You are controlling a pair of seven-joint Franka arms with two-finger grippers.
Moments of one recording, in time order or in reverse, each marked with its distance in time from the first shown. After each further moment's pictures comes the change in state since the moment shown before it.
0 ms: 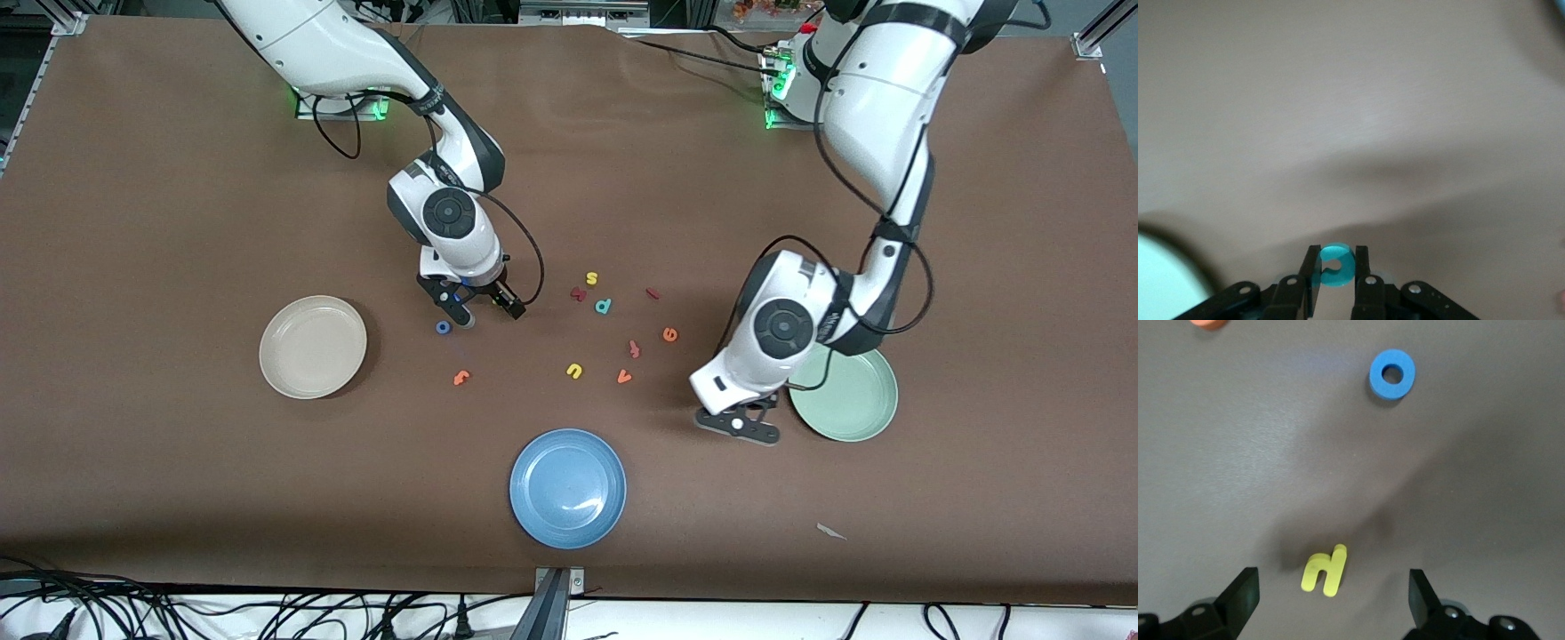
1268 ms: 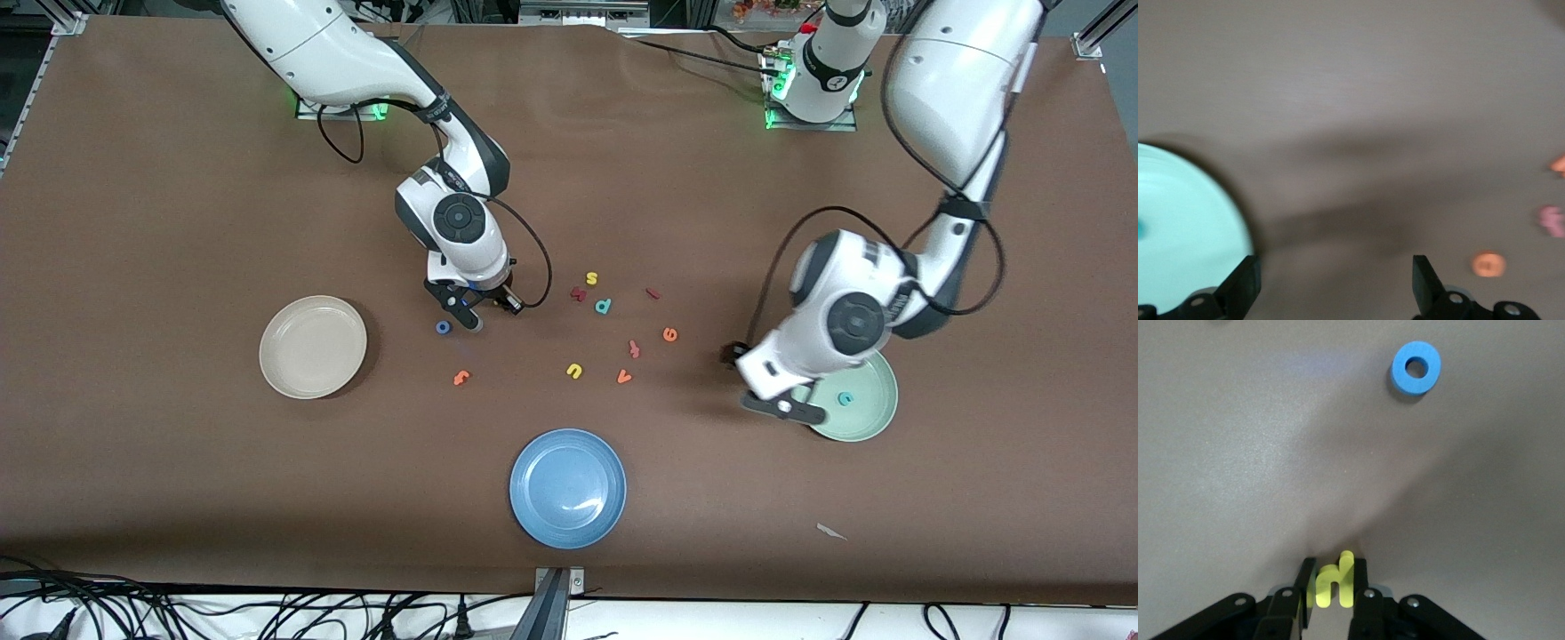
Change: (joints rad) left arm 0.178 -0.110 -0.224 -0.130 0.003 -0.081 -0.037; right arm 0.013 0.030 0.000 0.034 -0.039 0.001 0.006
